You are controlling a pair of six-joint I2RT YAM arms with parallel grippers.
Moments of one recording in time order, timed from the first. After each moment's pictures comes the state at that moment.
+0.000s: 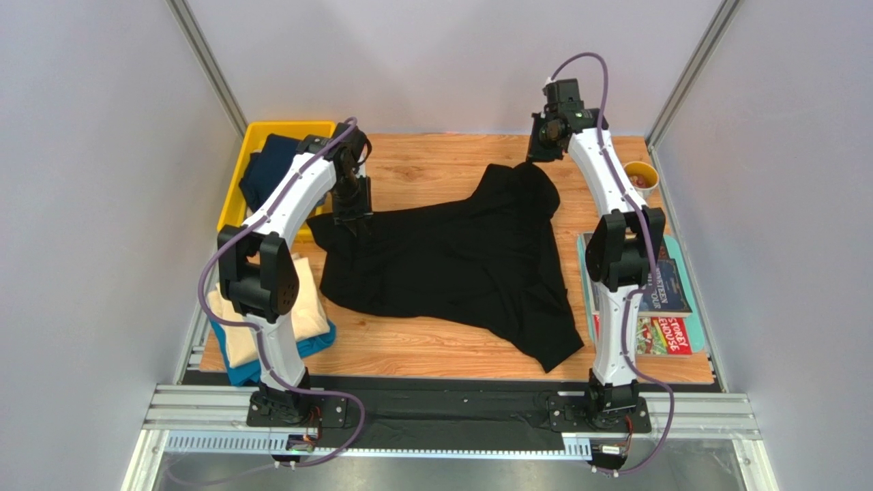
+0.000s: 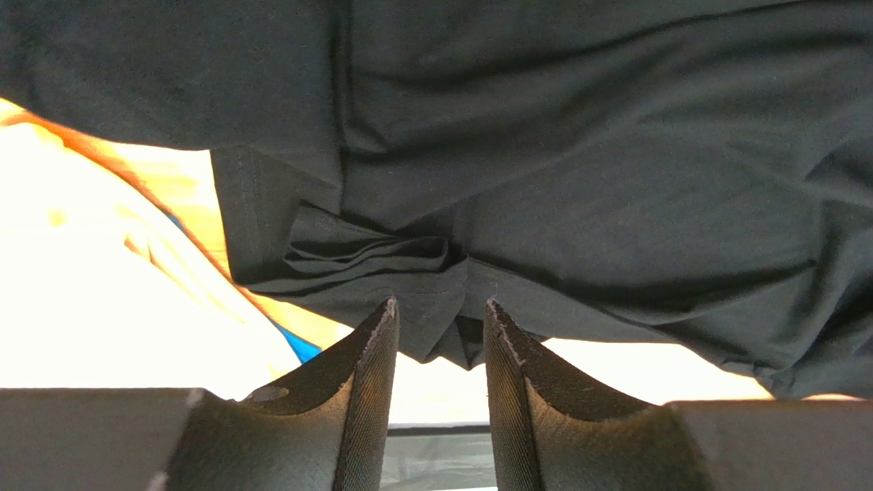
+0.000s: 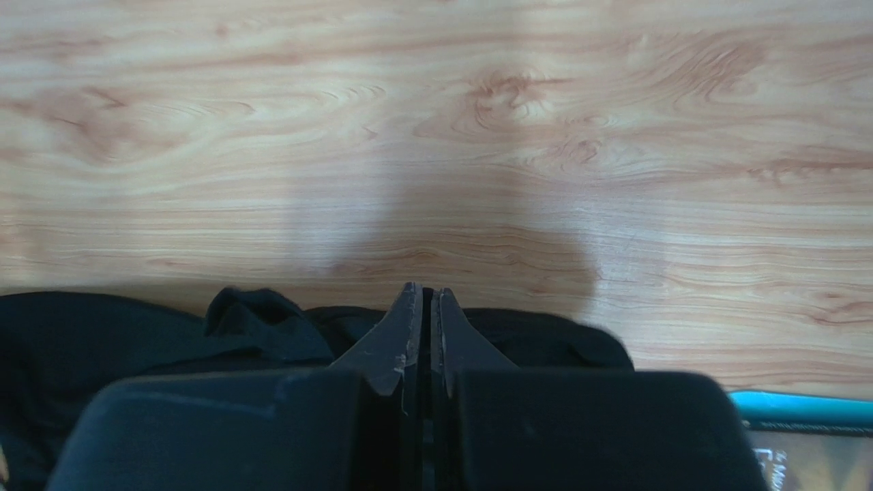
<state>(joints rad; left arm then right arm) -0.27 1.90 1.76 -1.19 0.04 -0.39 0.15 2.25 2.23 -0.88 -0.04 0.30</state>
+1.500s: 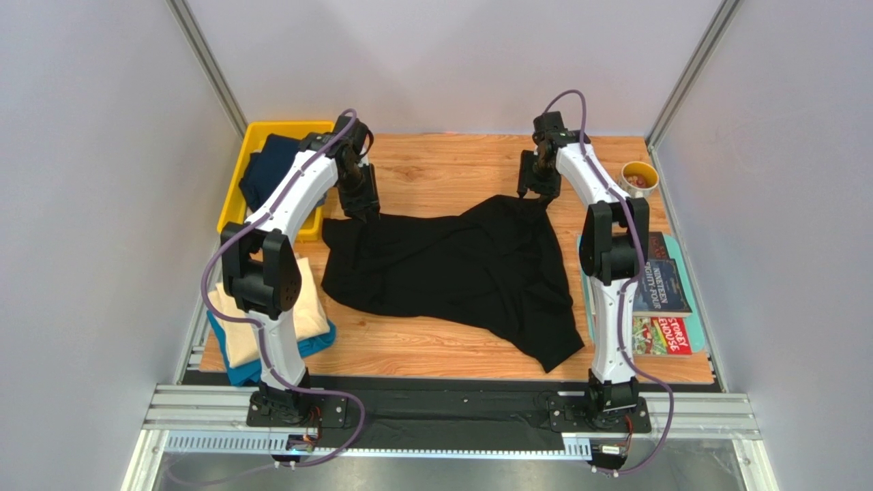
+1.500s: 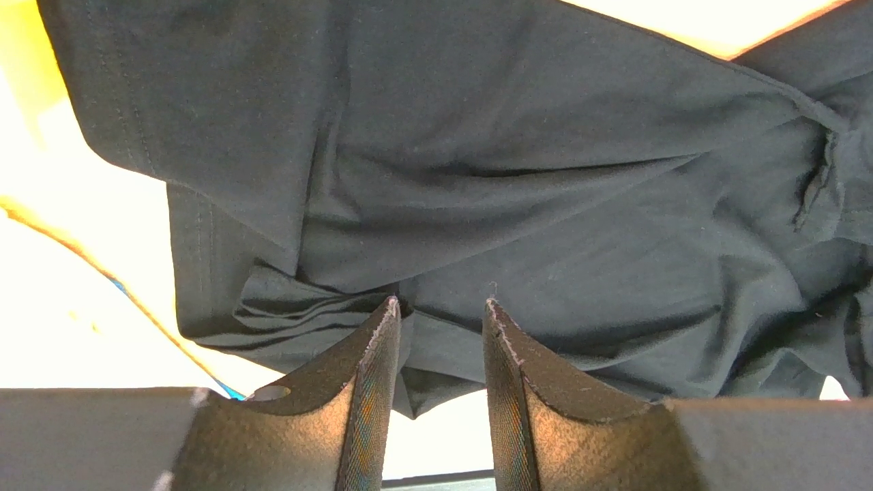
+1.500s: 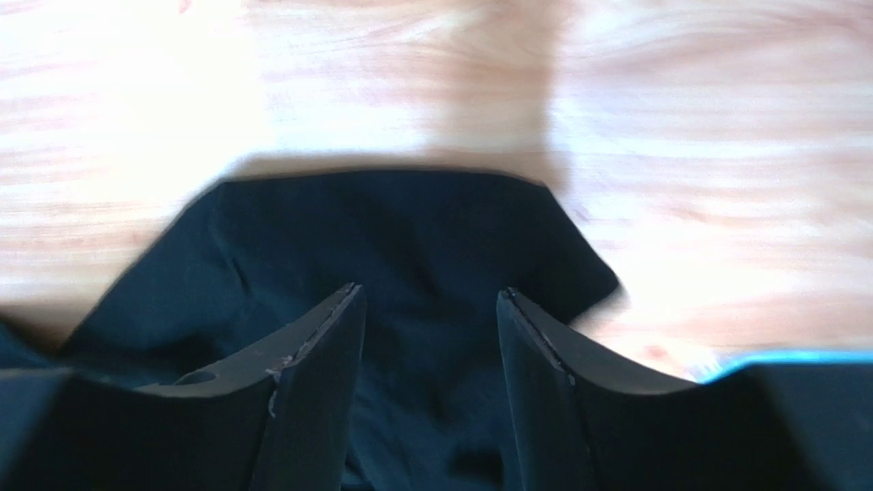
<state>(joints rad) -0.27 1.93 1.79 -1.08 0.07 -0.46 0.16 2.32 2.09 -0.91 0.00 0.29</state>
